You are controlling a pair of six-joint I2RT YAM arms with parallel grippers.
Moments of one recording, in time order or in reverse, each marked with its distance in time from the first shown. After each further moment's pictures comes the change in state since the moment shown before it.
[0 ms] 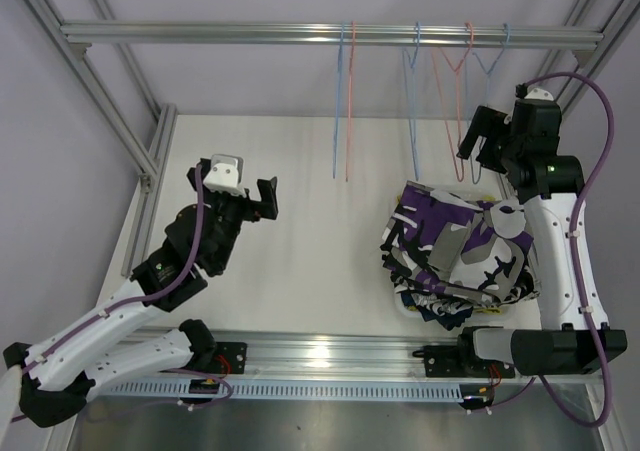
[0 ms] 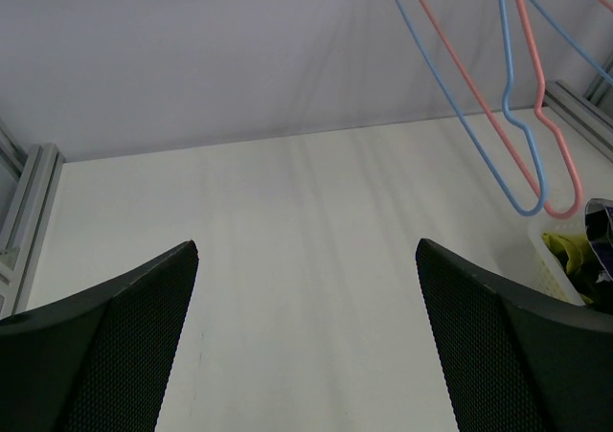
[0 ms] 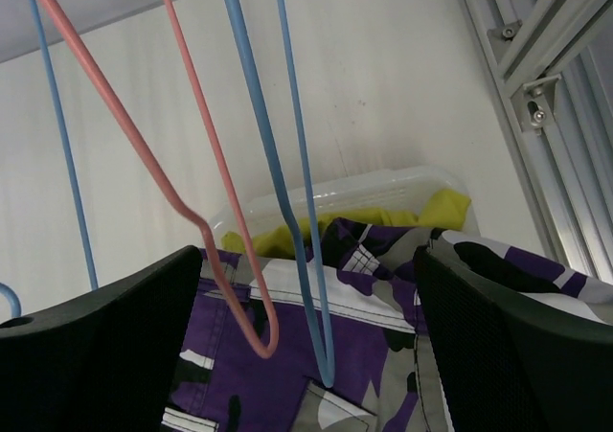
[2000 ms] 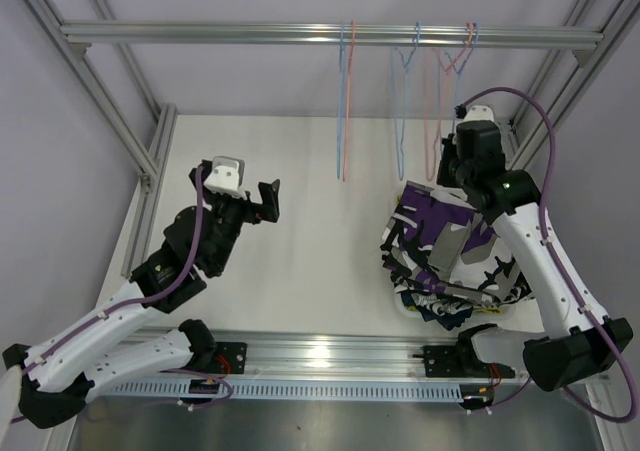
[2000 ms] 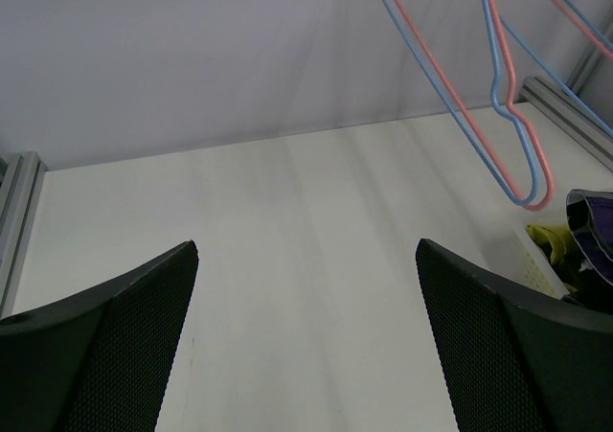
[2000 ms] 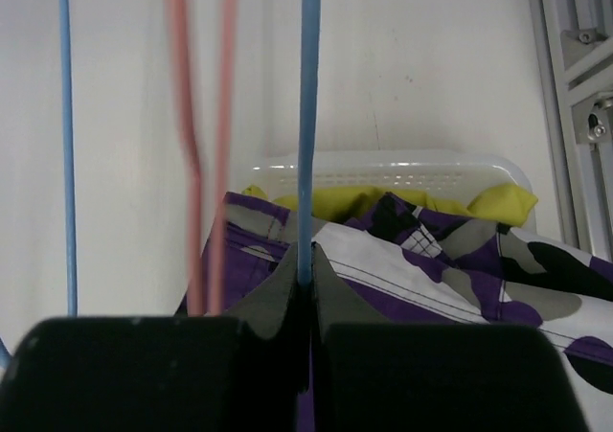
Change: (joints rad) left arm 0.000 -0.011 -0.014 0.007 0.044 0.000; right arm 0.265 -0.059 -0.206 0.117 0.151 -0.058
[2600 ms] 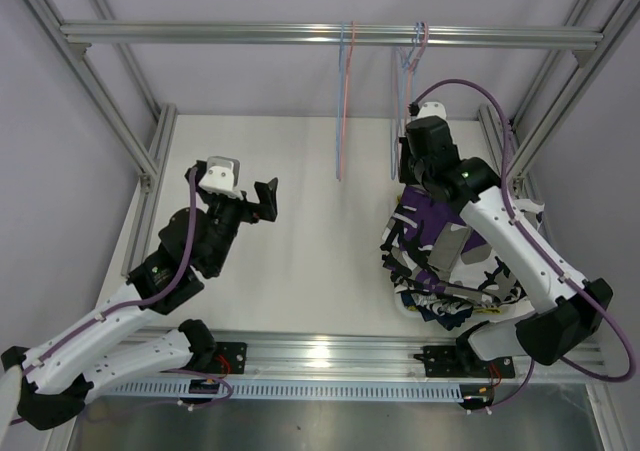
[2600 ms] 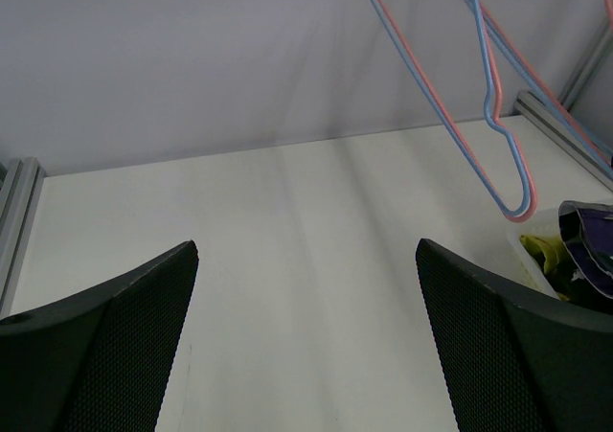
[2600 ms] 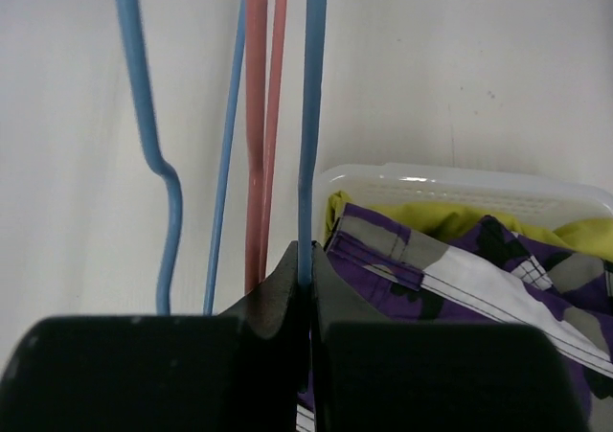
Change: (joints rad) left arm 0.000 -0.017 0.000 0.014 0.000 0.005; right arm 0.238 0.150 0.089 0.023 0.115 0.061
